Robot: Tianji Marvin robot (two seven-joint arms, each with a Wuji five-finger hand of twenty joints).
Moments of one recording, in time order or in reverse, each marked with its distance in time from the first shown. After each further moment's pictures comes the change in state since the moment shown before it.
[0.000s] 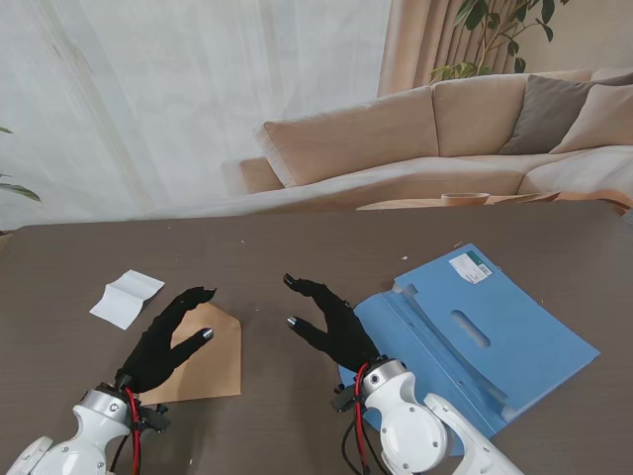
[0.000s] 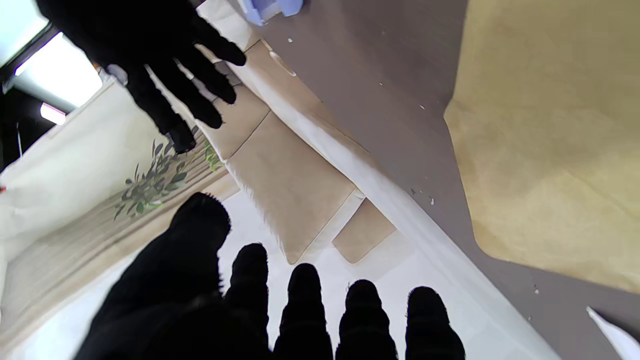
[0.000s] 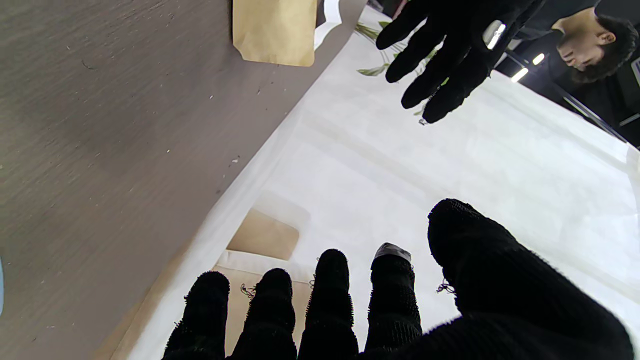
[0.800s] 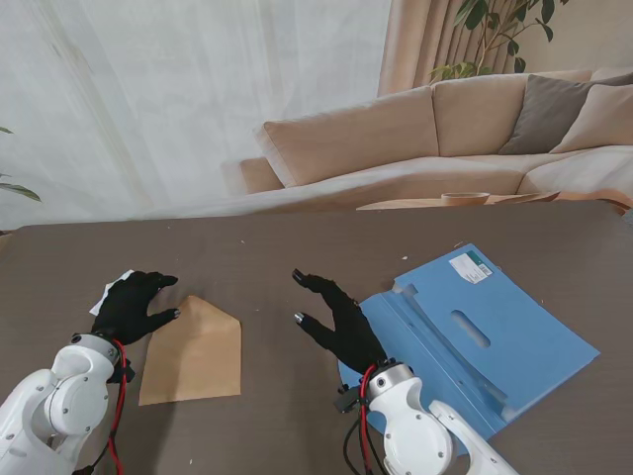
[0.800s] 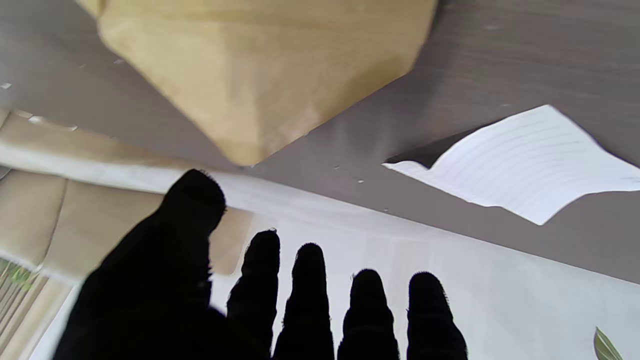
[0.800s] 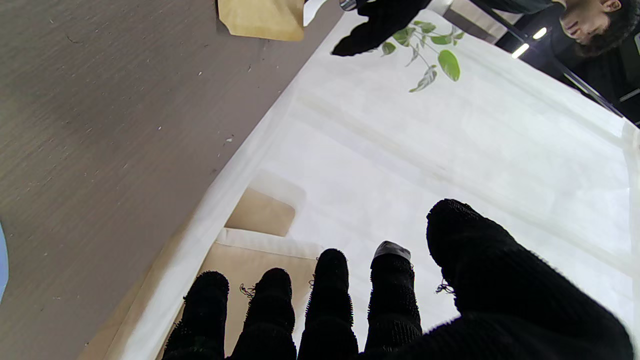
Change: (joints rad) left arm -0.272 0.056 0.006 0.201 0.503 0.334 -0.032; right arm -0.053 -0.003 0.033 -0.053 -0.008 0.002 -0.042; left_hand -0.051 -0.160 0.123 -0.008 0.091 0.090 0.003 0.069 0.051 0.050 0.205 0.052 0.018 0.046 0.057 0.210 0.010 0.028 0.098 0.283; right_hand 0.000 0.000 0.009 0.000 0.000 0.000 0.024 0.010 0.000 0.004 0.002 0.006 0.000 0.004 0.002 0.000 -0.006 0.002 0.014 0.000
